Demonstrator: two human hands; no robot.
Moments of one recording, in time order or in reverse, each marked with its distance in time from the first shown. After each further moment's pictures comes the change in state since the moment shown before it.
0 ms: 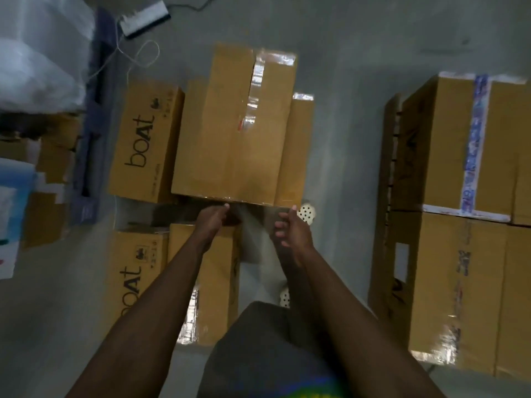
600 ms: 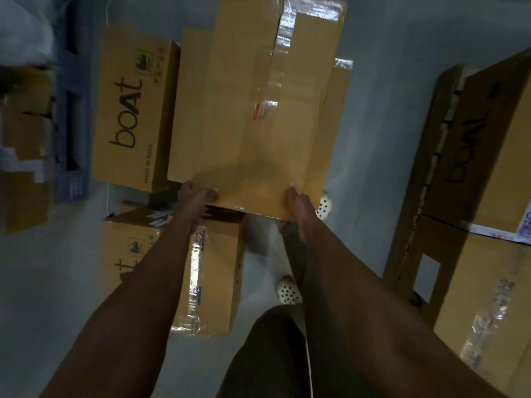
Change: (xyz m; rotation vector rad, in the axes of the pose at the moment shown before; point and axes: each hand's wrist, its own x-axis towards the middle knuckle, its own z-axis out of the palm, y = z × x) left_hand 0.169 0.017 -0.032 -0.039 0.200 -0.180; right_hand 0.168 -0.052 0.063 -0.173 0.073 0.185
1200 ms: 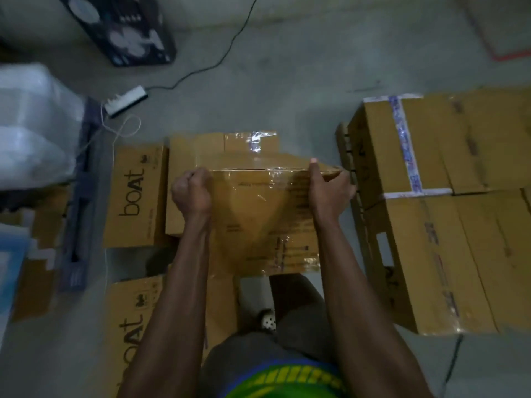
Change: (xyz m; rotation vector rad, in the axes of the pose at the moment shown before) left_hand -0.324 0.013 -0.053 -0.397 0.055 0.725; right_hand -0.305 0.066 -0.114 0.221 0.849 -0.696
